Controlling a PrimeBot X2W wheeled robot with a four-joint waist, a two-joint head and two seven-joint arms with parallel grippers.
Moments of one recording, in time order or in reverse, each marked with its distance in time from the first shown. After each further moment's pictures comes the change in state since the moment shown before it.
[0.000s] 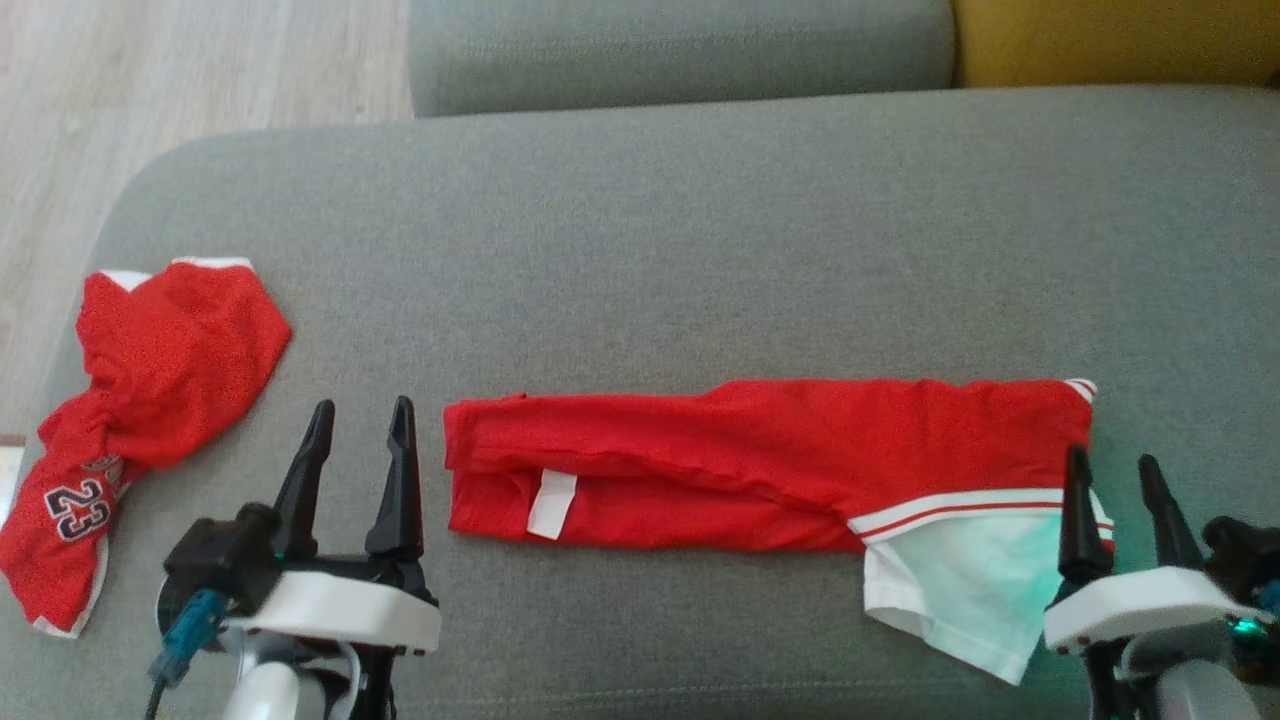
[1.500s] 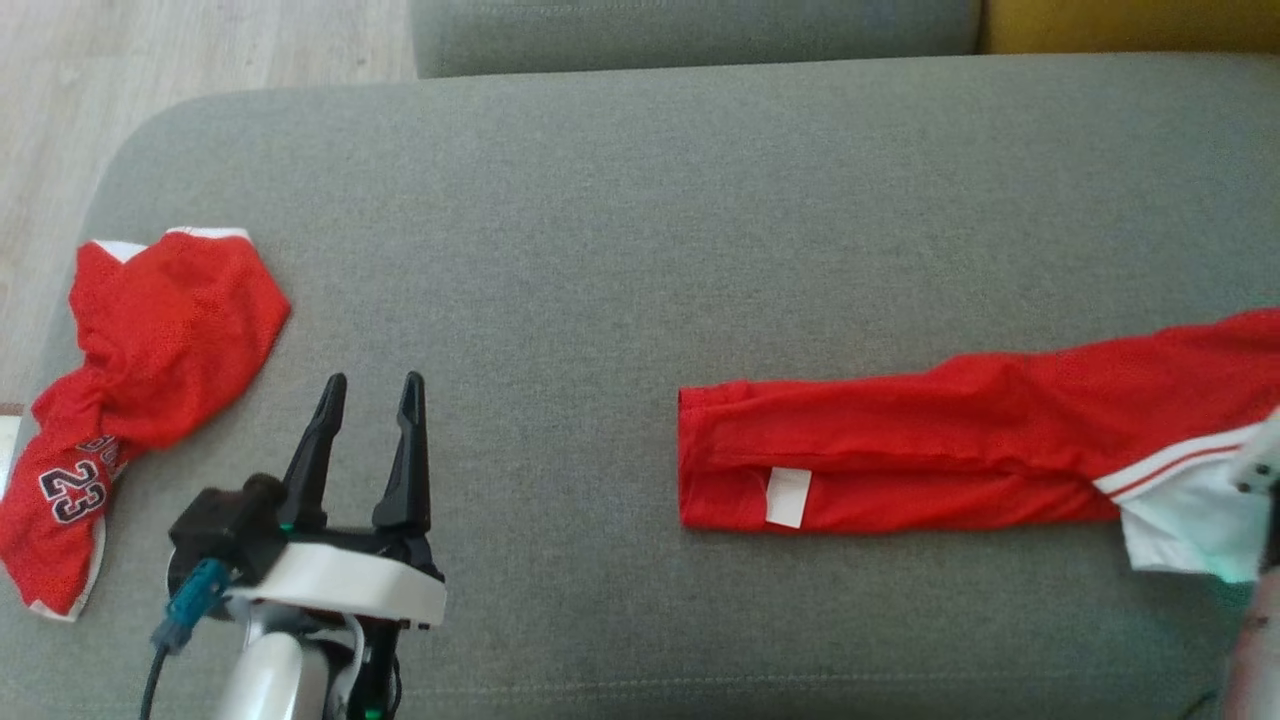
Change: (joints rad) left arm -0.059 -0.004 -0.006 0.047 -0.013 -0.037 0.000; right arm -0.461 0.002 -0.657 0.219 -0.608 0.000 0.208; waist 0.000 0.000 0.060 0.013
